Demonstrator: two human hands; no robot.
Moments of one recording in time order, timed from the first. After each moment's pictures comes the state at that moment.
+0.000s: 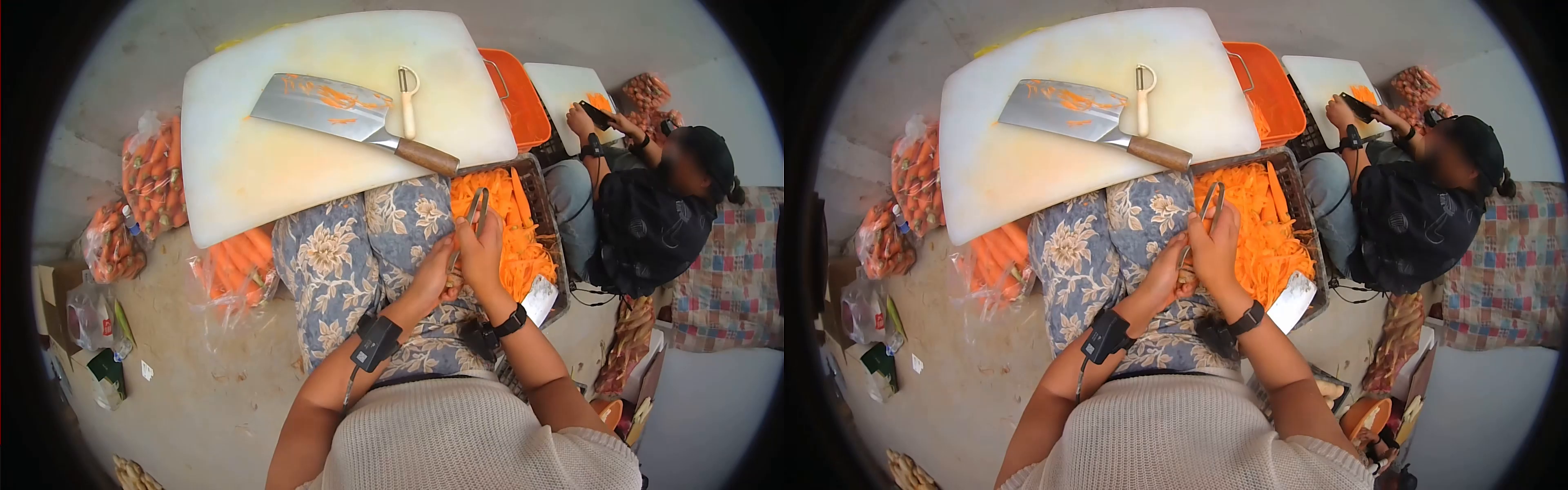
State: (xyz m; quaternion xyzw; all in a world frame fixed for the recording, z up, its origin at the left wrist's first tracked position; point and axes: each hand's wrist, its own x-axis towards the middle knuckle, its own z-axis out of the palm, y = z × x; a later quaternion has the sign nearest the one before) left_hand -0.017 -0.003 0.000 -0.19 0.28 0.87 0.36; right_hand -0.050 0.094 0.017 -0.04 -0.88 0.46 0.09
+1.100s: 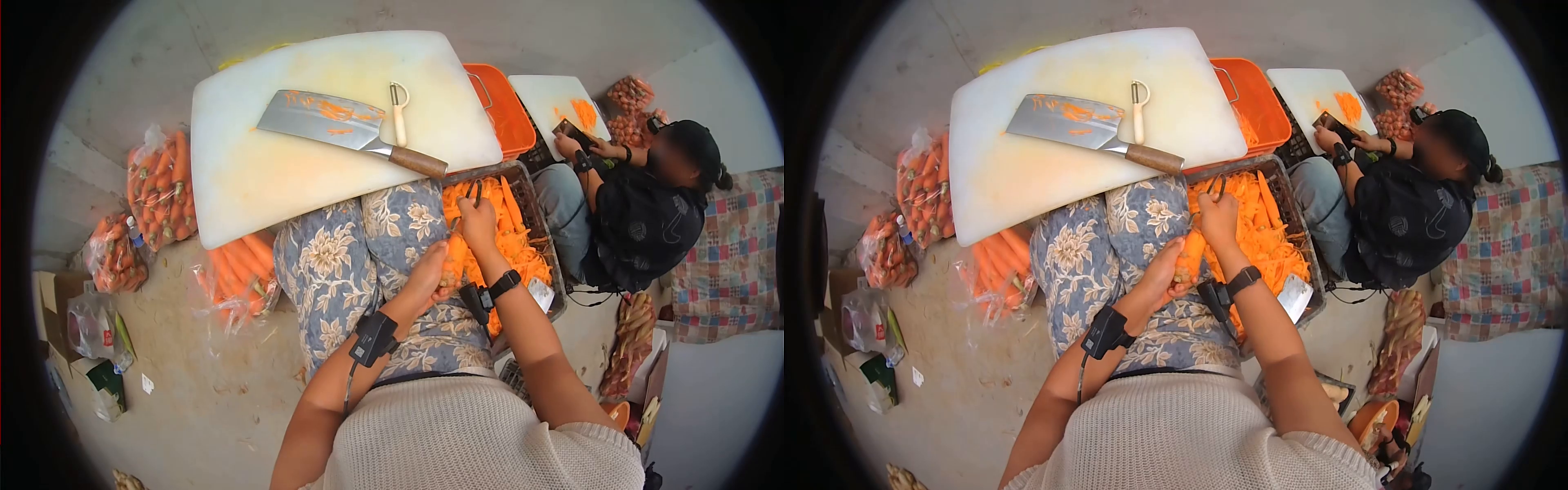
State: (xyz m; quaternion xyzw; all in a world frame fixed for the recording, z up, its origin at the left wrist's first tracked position) left_hand -0.013 -0.005 -0.004 -0.17 0.32 0.85 0.39; right_hand -0.103 0.128 -0.033 -0.15 -0.86 0.49 0.03
